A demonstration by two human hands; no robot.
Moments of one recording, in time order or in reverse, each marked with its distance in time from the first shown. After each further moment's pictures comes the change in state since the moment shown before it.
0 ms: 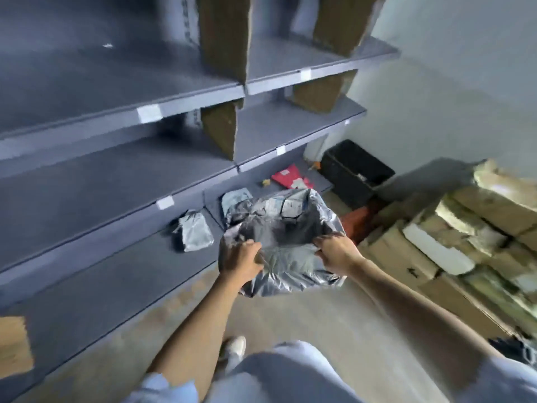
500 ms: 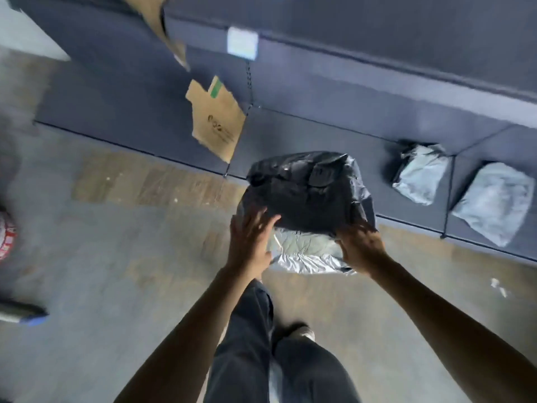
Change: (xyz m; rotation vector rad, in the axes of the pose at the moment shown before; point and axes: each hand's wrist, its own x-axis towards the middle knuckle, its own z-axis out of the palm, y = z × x) left_hand -0.263 -0.367 0.176 -0.155 0.192 -0.887; right_hand 0.186 -0.447 0.251 -0.038 -0.081 -0.779
